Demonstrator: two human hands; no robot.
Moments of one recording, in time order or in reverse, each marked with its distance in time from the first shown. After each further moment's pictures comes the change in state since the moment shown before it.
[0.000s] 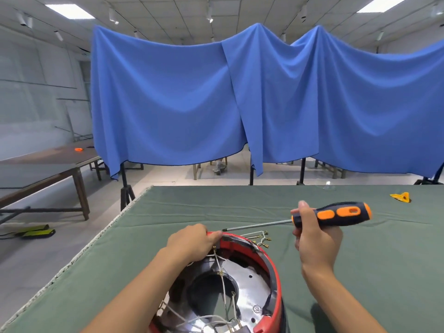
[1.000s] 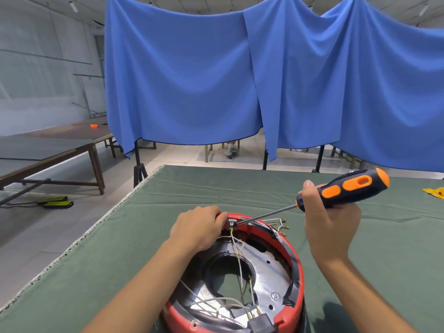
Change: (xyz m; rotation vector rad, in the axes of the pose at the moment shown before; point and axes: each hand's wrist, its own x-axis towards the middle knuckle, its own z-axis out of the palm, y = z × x) left_hand -0.002 -0.017 0.010 0.082 0.204 0.115; right_hand -0.006 -0.002 0.025 -0.168 -0.188 -0.357
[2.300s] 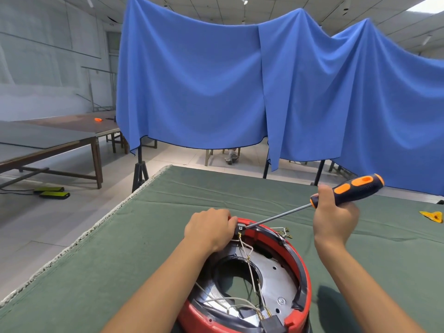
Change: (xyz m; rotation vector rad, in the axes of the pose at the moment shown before) left_hand -0.002 0.004 0.000 -0.031 0.033 0.005; right_hand 0.028 0.017 0.019 -0.054 0.156 0.270
